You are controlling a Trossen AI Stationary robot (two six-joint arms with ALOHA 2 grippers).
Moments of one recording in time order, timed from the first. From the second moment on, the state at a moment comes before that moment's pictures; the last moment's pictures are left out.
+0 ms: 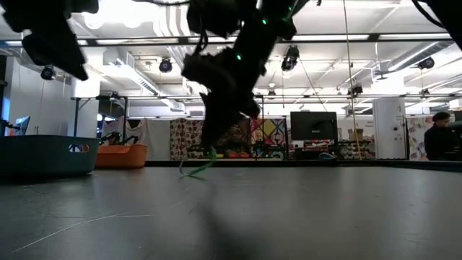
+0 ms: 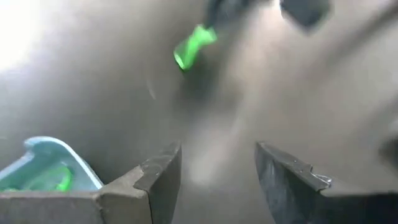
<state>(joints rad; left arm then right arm) -0.58 1.07 0.81 -0.79 -0.48 -1.01 0.07 2.11 1.60 -0.54 0.13 0.35</state>
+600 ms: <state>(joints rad) -0.36 1.14 0.80 -0.26 -0.80 -0.85 0.01 1.96 1.52 -0.81 0.07 0.23</state>
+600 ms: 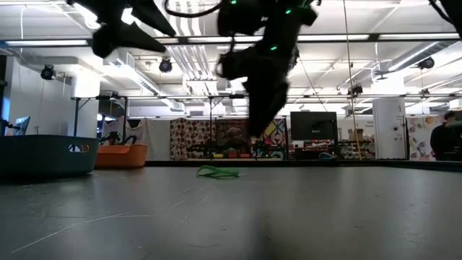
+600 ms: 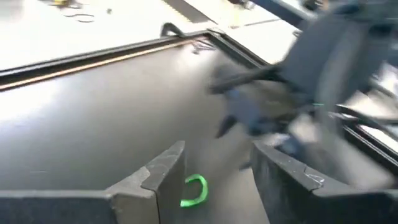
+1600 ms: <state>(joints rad) -0.14 1.72 0.95 -0.20 -0.40 -0.73 0.18 1.36 0.97 -0.56 0.11 0.81</state>
